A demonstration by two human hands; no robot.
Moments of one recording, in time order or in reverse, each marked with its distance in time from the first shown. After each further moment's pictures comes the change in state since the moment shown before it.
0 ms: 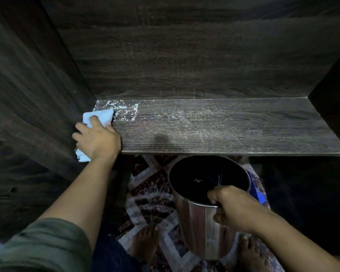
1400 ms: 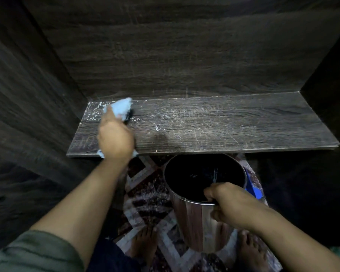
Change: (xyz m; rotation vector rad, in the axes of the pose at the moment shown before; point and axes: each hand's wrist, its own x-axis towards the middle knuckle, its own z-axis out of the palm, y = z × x) left_hand -0.034 0.046 -0.013 -0.301 0.003 0.187; right_hand 0.001 0.005 0.000 0.031 0.010 0.002
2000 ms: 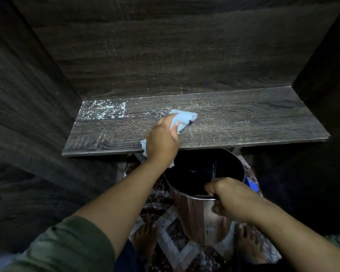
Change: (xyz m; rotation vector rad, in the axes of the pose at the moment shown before) left_hand -0.064 0.058 0.044 -0.223 -0.292 0.367; right_hand -0.004 0.009 0.005 -0.072 0.017 -0.003
